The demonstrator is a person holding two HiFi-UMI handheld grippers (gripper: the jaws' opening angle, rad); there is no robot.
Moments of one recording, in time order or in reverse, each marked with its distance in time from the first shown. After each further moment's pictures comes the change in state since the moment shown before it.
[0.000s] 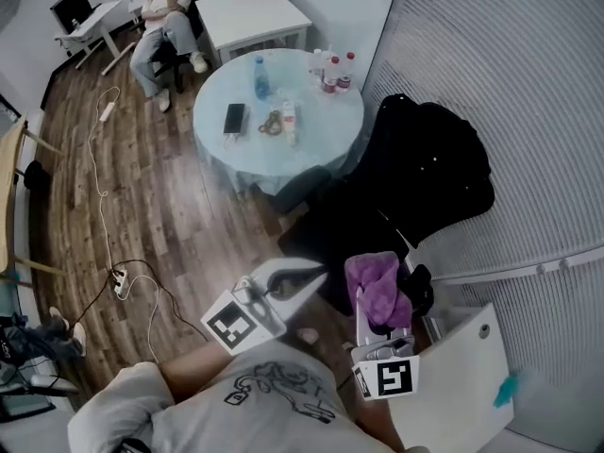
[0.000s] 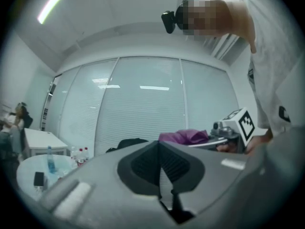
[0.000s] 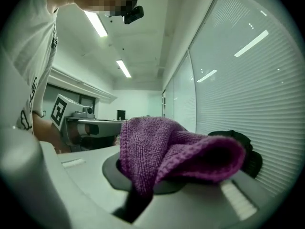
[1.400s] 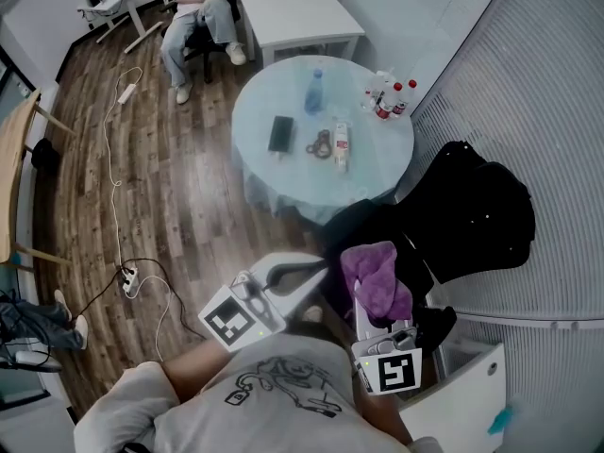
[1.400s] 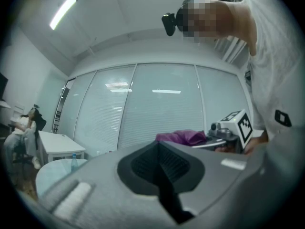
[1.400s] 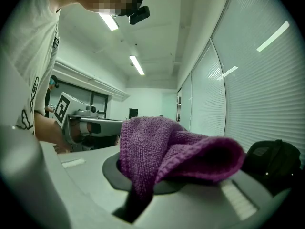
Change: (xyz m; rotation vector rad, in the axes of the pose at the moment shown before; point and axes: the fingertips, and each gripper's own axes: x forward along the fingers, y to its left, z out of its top) left arm -0.101 0.207 0.009 -0.043 -0.036 0.123; right arm 0.219 0.095 0.026 -0.081 0.012 0.174
